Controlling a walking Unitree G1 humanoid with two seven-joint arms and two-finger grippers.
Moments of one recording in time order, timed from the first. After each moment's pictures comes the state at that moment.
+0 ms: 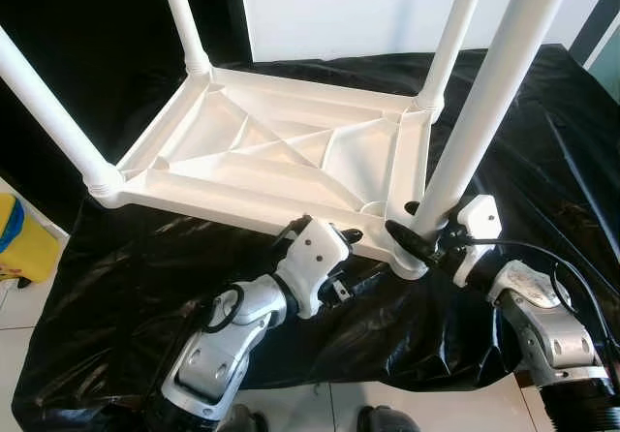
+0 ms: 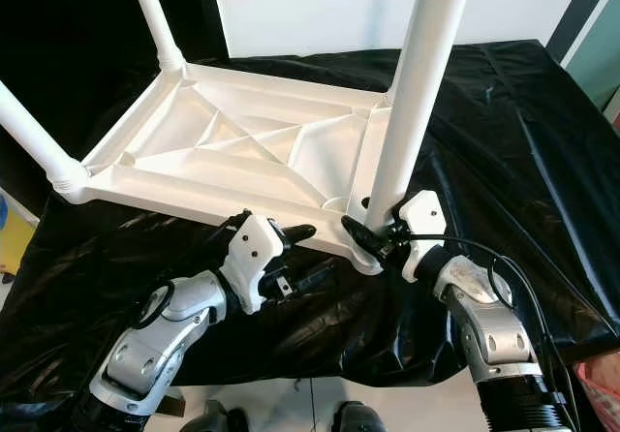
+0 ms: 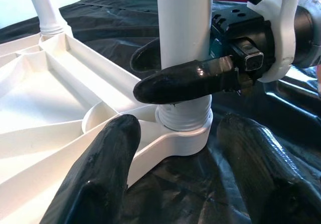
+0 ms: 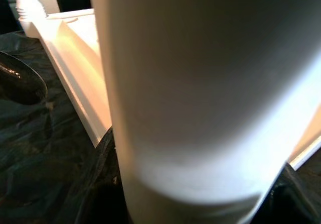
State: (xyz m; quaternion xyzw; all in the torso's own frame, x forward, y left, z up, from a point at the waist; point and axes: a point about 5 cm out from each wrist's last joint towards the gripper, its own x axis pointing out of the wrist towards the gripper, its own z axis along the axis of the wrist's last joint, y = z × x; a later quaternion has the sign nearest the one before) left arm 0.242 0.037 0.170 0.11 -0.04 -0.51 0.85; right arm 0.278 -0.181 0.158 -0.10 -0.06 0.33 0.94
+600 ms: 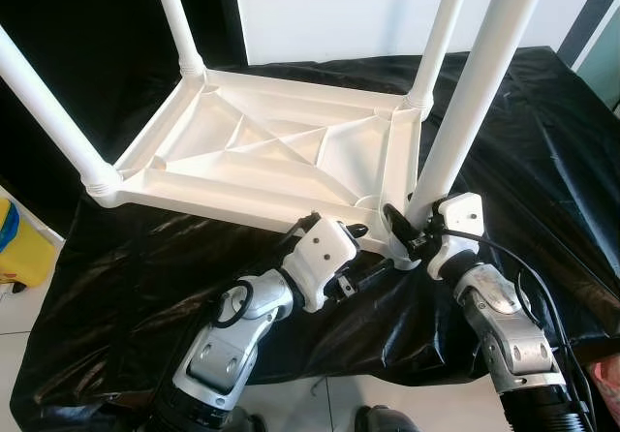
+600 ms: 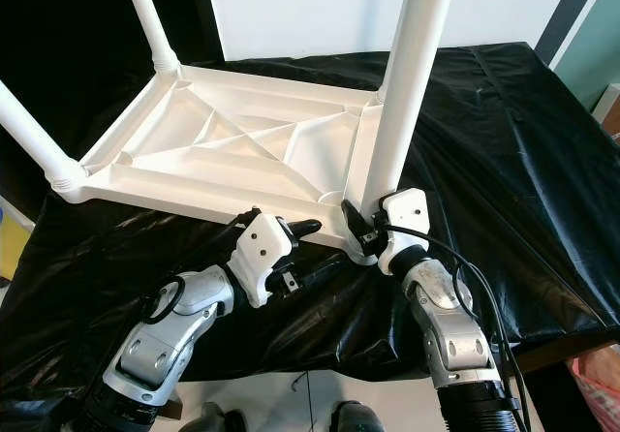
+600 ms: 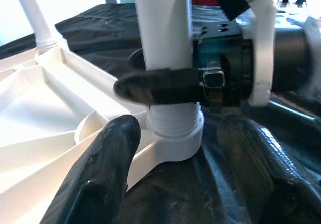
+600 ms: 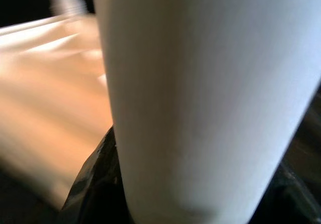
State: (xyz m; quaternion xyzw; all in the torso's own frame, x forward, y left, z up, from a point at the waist) left arm 0.250 0.036 0.168 0.12 -0.06 -0.50 0.86; right arm 0.279 -0.149 0.148 -0.02 -0.06 0.10 0.99
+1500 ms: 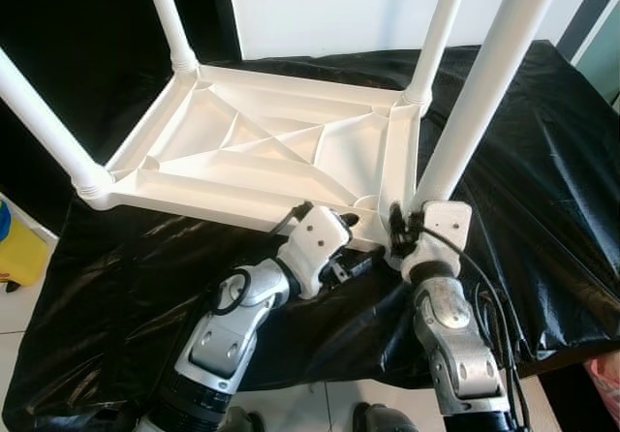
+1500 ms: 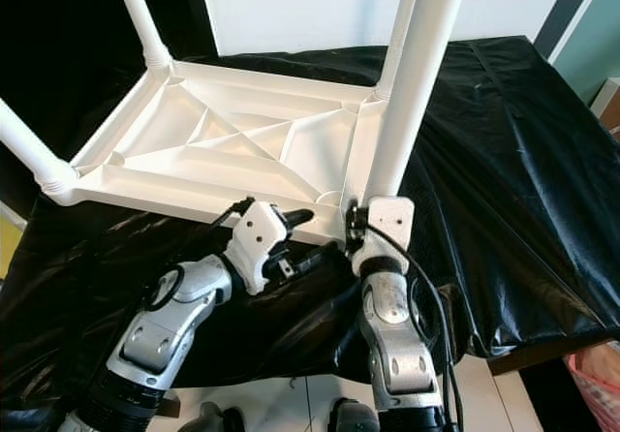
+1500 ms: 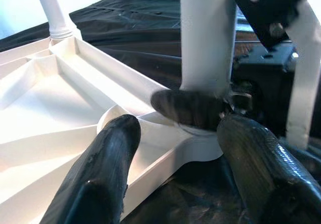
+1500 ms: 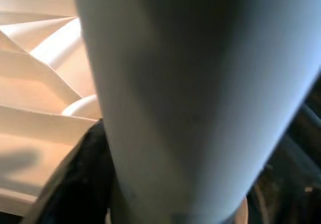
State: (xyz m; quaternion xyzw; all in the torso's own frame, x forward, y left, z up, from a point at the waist) left arm 0.263 0.039 0.170 0.12 -0.06 -0.48 0.87; right arm 0.267 -0.132 0.142 0.00 -0.03 -0.06 1.00
